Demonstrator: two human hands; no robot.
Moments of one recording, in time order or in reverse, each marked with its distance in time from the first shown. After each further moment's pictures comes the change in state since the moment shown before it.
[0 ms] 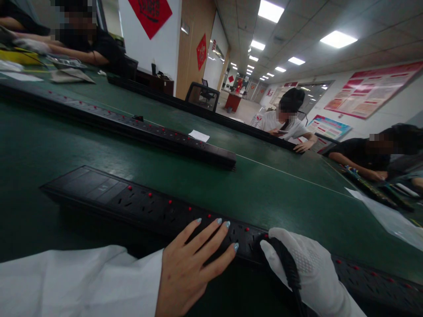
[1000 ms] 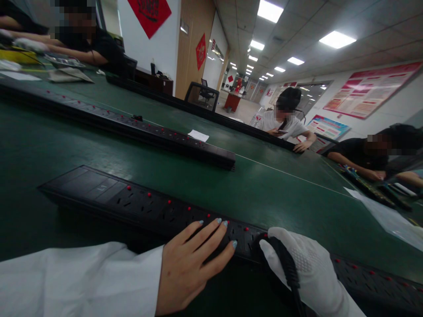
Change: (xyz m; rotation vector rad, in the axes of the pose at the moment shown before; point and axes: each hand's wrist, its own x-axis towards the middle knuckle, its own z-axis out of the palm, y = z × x) left_hand 0.000 -0.006 0.004 -0.018 0.033 0.039; right_hand -0.003 0.001 0.001 0.035 -0.022 0.030
